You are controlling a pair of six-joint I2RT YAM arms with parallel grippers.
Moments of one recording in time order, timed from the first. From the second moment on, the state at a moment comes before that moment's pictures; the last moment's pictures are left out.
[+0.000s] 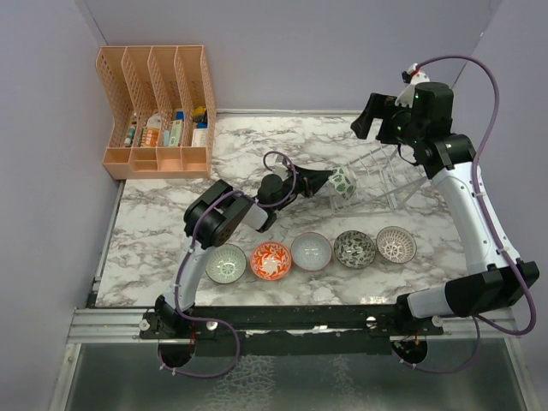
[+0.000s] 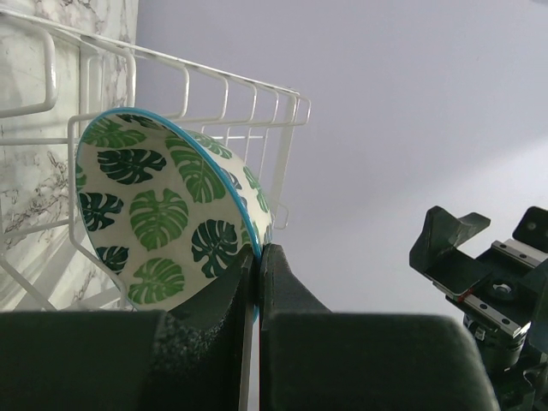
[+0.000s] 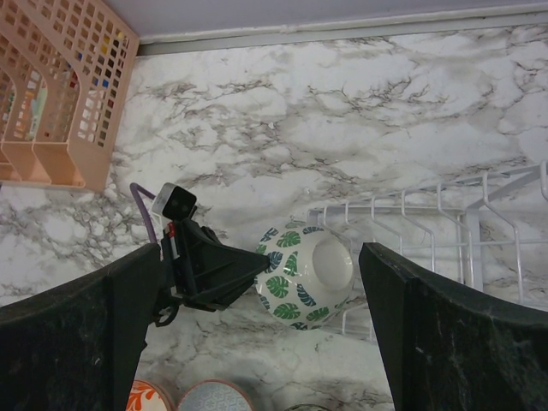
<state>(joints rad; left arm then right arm) -0.68 2.27 1.12 1.27 0.24 -1.88 0.20 1.40 1.59 -0.62 -0.11 0.28</state>
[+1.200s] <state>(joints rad) -0.64 2.30 1.14 1.13 0.38 -1.79 0.20 1.42 1.57 -0.60 -0.19 0.27</state>
